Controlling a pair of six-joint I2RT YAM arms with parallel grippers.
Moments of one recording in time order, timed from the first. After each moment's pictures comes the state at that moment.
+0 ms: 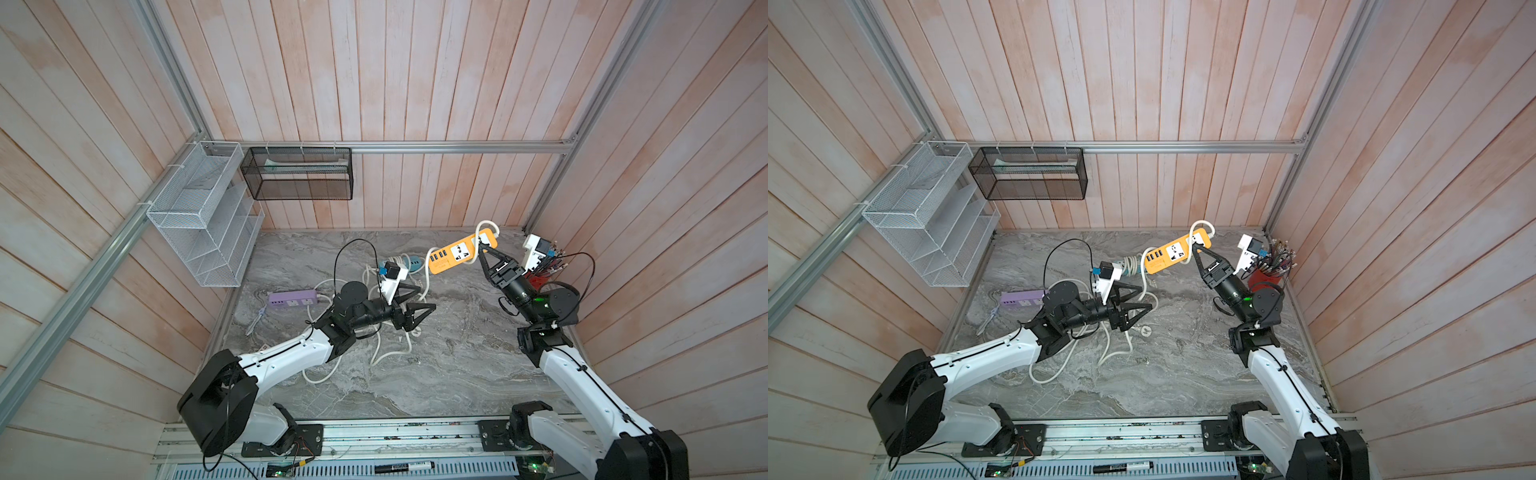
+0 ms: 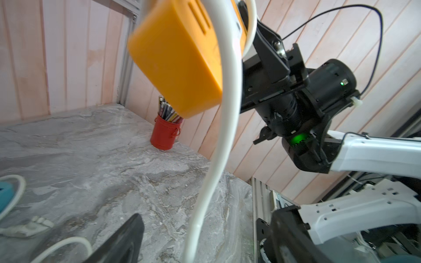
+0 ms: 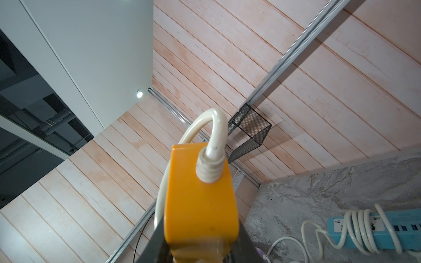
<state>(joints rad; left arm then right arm) -0.77 1.41 0.80 0.59 0.55 -0.38 0.17 0.99 0.60 0.84 -0.54 1.20</state>
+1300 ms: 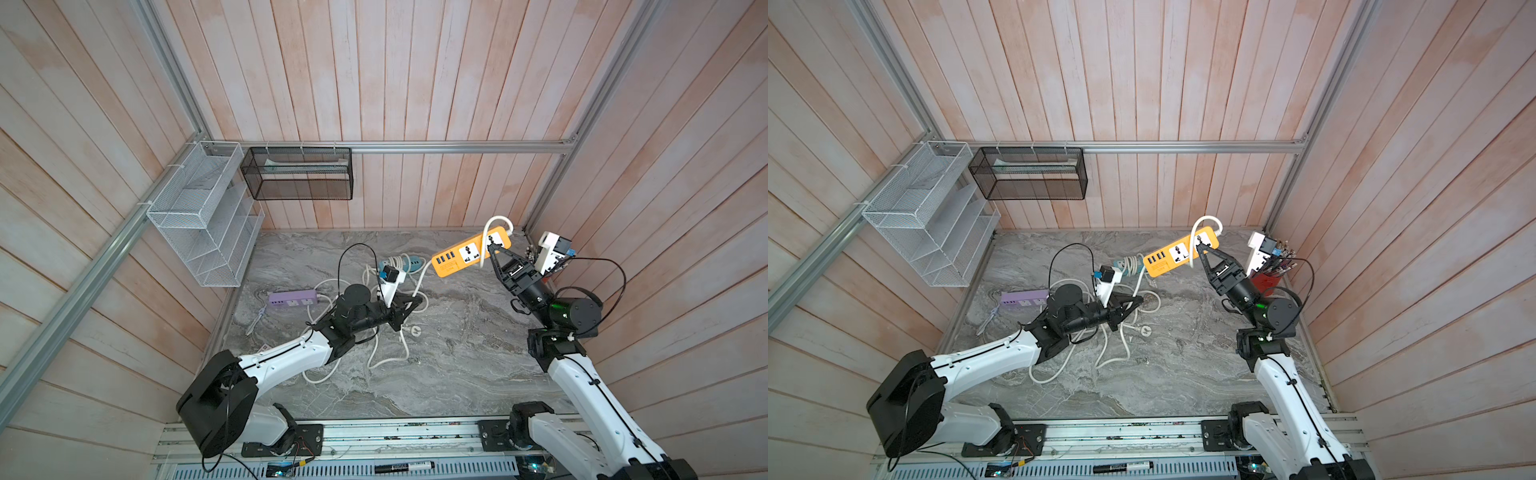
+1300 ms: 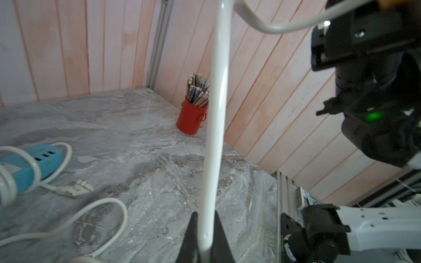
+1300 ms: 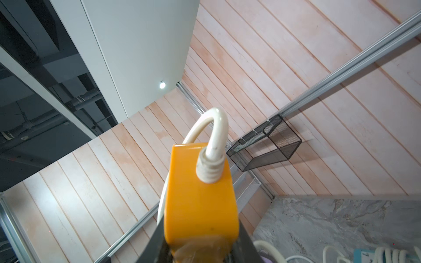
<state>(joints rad) -0.79 1.39 0.75 0.52 0.41 -0.35 0.13 0.91 0.66 0.88 -0.61 1.19</state>
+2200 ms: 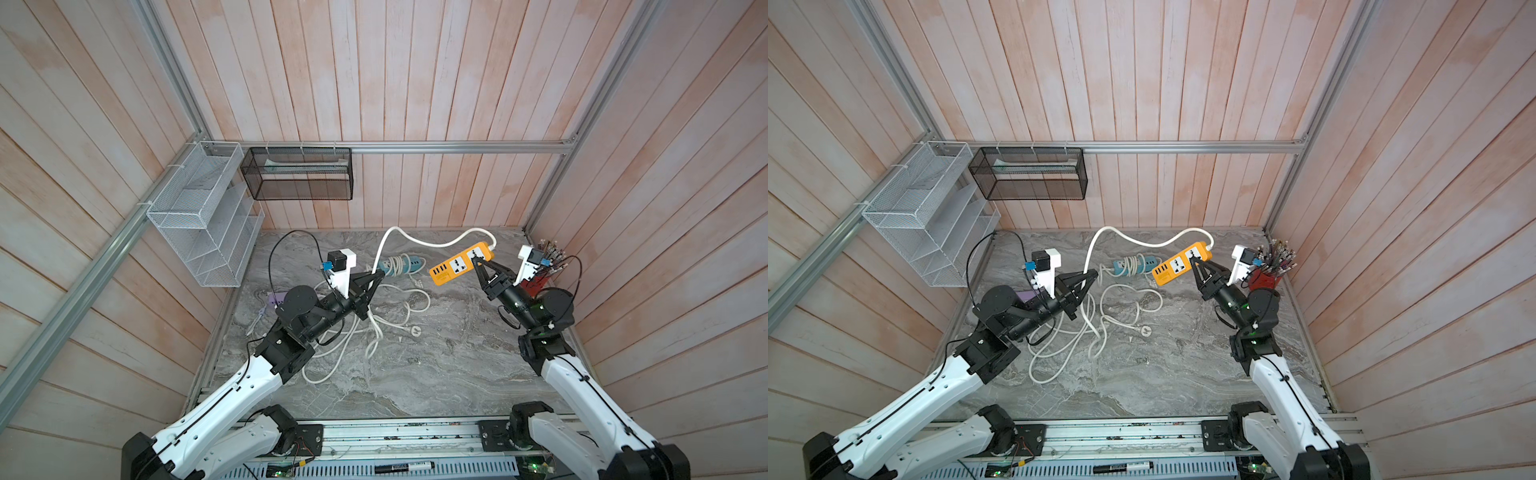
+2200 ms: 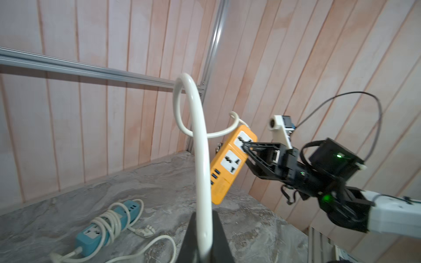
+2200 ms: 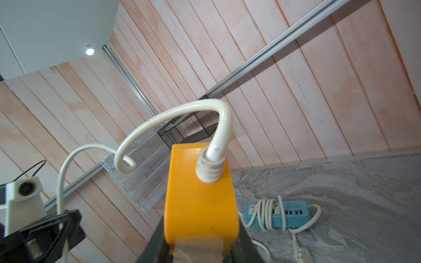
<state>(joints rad) -0.64 0.95 0.82 0.22 0.22 -0.26 0.15 0.86 0.54 0.58 -0.51 0.75</state>
